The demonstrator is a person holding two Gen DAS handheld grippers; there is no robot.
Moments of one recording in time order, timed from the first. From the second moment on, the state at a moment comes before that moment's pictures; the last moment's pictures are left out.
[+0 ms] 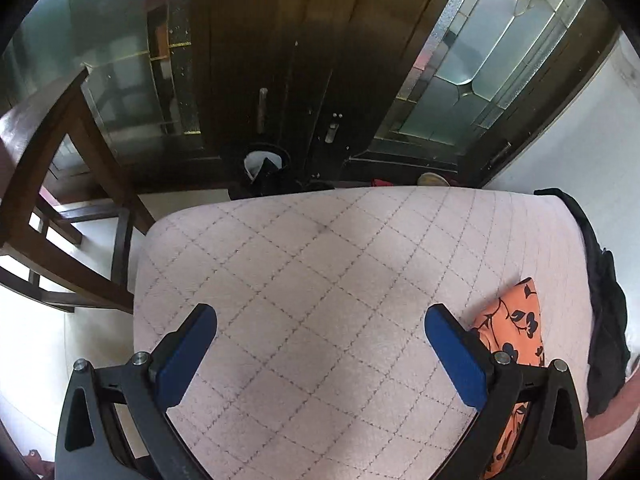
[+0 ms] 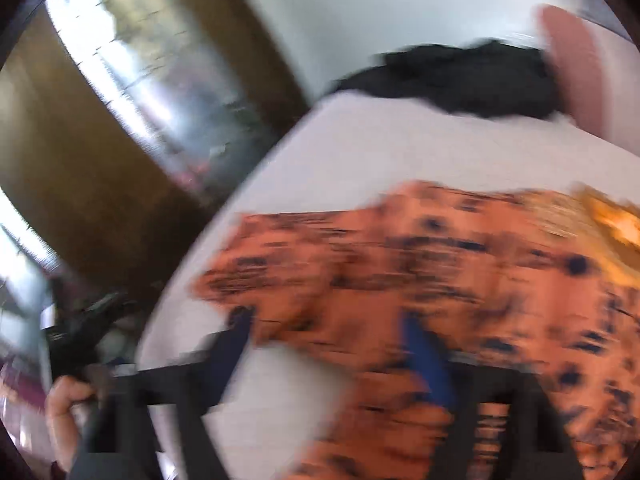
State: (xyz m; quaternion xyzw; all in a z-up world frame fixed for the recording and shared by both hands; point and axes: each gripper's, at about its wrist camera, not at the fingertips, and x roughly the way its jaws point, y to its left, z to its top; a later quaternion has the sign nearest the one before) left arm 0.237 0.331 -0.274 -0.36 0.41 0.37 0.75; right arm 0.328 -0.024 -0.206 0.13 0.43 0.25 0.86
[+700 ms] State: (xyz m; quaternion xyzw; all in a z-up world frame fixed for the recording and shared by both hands) left arm 0.253 0.316 -0.271 -0.34 0.43 0.32 0.77; right arm 0.368 0.038 -0.266 0.29 0.50 0.21 0.79
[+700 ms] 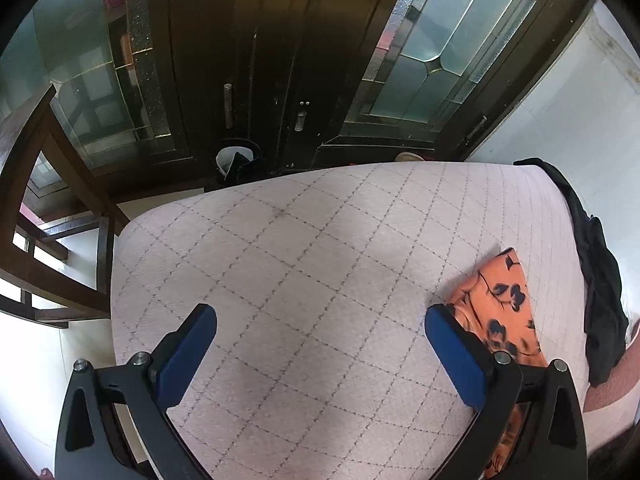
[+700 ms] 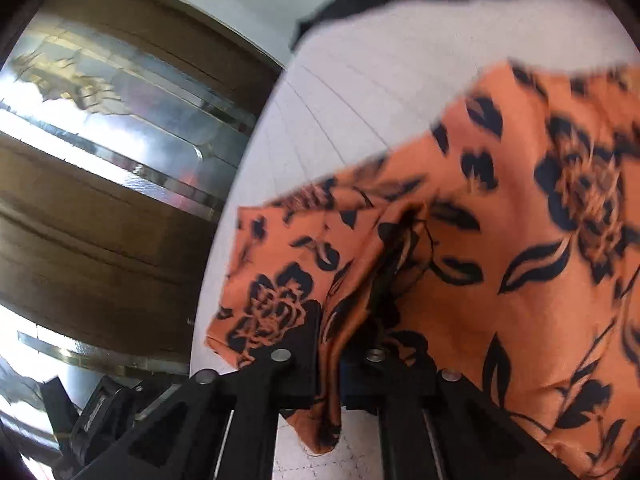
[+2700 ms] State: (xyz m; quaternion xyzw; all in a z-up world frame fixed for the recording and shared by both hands) left arm 0.301 0.009 -0.281 0.05 0.49 0.08 0.87; right arm 0.235 -0.380 -0.262 0.28 0.45 -0.12 0.84
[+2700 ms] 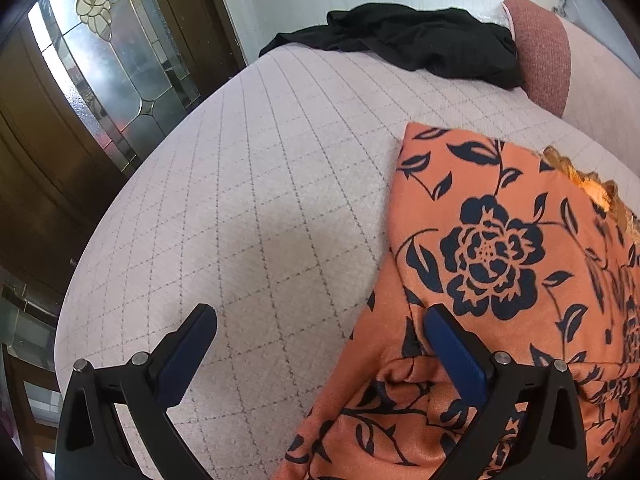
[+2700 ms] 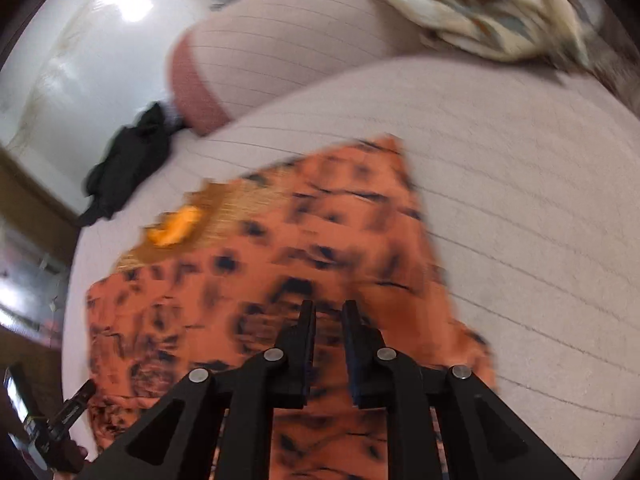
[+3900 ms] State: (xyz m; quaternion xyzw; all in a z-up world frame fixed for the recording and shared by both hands) left arm 0.311 0.046 -0.286 0.04 0.51 0.09 0.86; right arm 0.335 -0.179 -0.243 0.23 0.48 0.10 0.84
